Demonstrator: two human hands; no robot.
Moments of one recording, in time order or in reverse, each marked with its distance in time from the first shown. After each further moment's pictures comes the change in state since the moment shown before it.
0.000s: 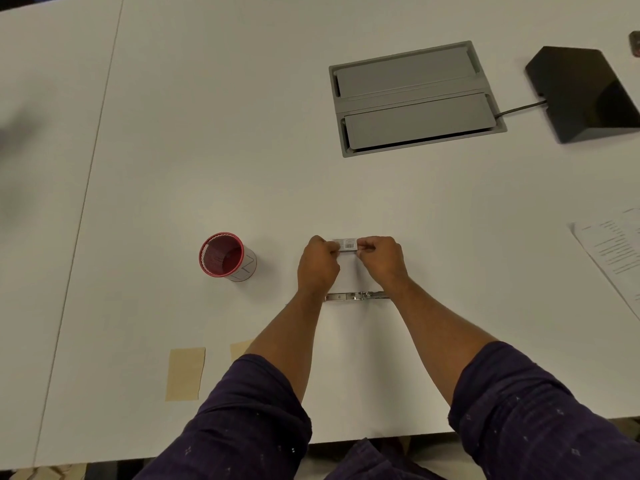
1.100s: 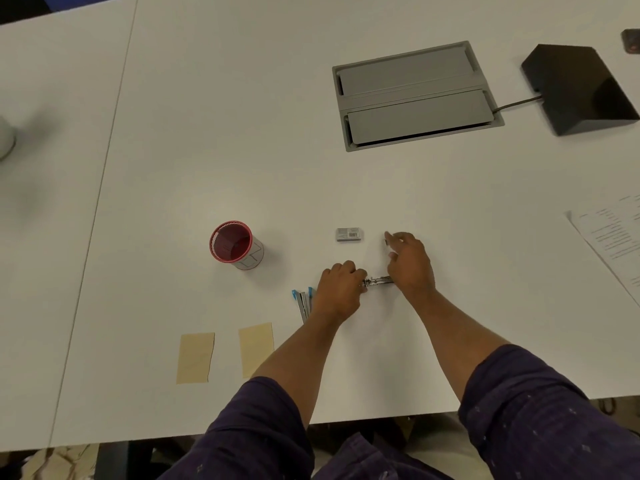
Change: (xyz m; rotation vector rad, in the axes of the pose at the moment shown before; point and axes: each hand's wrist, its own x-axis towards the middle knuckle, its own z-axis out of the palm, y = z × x) left_hand -0.074 -0.006 0.025 0.338 -0.142 0.384; right_hand -0.038 0.041 -0.029 -0.365 0.083 -0.187
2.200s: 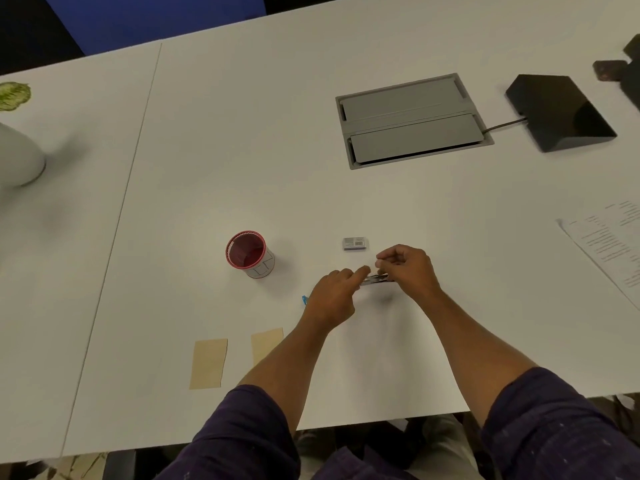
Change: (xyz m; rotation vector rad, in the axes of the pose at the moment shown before) left_hand -0.028 -0.013 -0.031 0.016 0.119 0.132; right_hand -0.028 -0.025 -0.022 0.657 -0.065 0.067
